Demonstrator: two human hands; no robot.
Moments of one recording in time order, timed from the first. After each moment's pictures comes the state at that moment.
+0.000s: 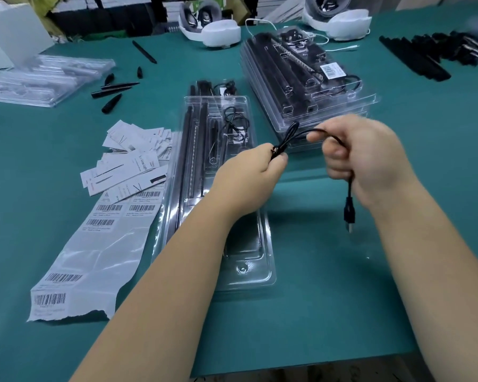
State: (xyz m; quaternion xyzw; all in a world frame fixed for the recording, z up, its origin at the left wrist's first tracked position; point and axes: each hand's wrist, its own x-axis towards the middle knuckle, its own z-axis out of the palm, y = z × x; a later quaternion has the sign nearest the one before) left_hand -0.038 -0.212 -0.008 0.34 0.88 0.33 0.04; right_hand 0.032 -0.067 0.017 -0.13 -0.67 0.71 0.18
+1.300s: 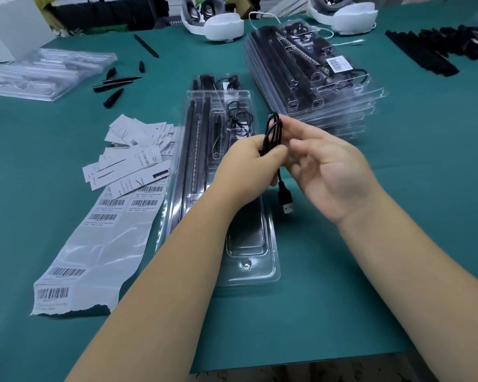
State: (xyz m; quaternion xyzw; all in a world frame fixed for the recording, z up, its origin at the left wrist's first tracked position) left_hand -0.044 -0.211 -0.012 0.28 0.80 0.53 0.09; right_hand 0.022 -0.103 -0.007 -0.01 -0.51 0.85 0.12
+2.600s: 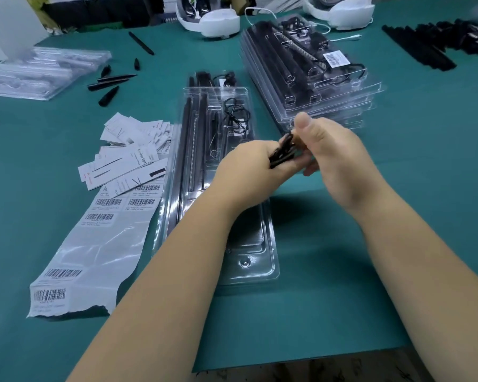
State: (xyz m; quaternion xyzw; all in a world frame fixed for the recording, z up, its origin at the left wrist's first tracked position) left_hand -0.037 -0.212 -0.008 0.35 0.85 0.38 0.07; right_hand 0.038 -0.101 0.010 -0.07 -0.82 0.53 0.19
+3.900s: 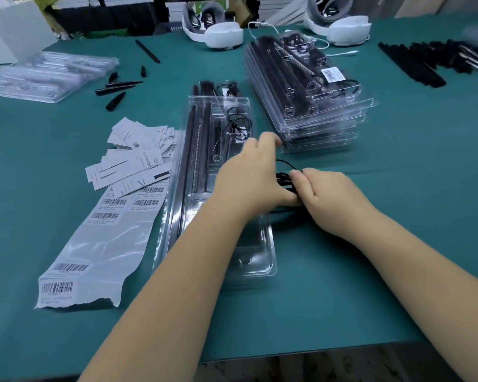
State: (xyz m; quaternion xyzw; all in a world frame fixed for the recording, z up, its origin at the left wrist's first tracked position) left_hand -0.025 -0.211 -0.002 0.32 0.92 0.23 0.00; right_hand 0.045 -0.086 -0.026 -0.09 -0.97 0.20 0.10
